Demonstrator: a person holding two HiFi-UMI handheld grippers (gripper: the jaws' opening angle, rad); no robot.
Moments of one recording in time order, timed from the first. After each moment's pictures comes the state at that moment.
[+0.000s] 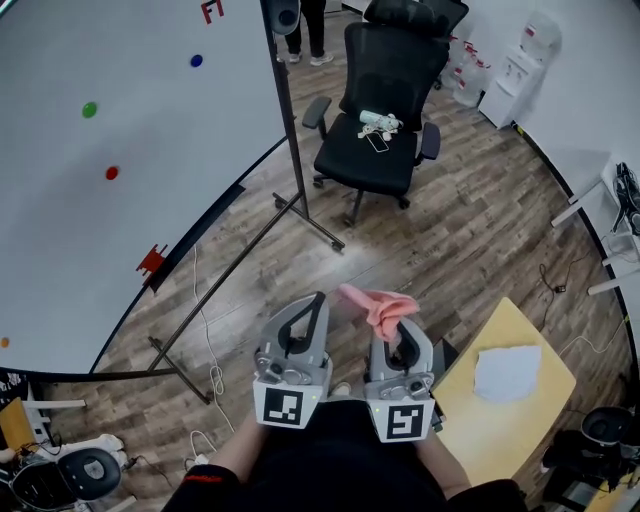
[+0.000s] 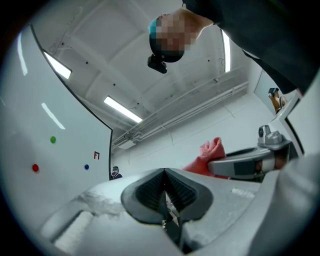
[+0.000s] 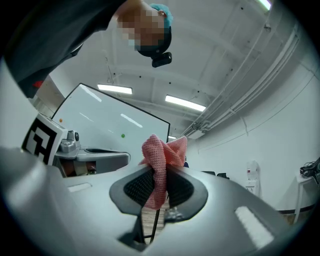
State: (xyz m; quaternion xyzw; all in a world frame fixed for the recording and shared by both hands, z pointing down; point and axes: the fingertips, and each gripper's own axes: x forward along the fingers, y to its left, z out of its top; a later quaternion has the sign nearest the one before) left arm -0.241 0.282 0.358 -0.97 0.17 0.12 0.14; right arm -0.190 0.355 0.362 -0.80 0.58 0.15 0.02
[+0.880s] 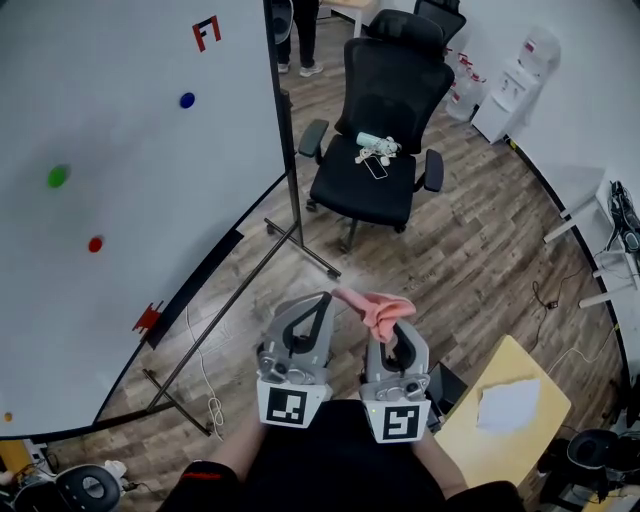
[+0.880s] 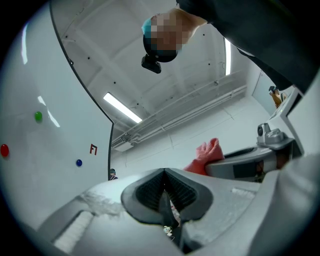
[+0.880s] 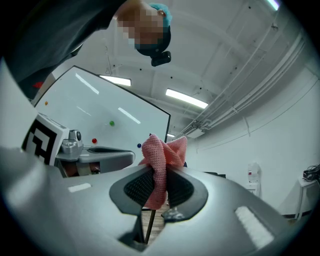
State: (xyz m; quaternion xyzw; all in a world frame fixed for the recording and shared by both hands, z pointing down) left arm -0.171 0.137 0.352 -0.97 0.14 0.15 0.15; right arm -0.132 0.204 0.360 -0.81 0.56 0.16 0.00
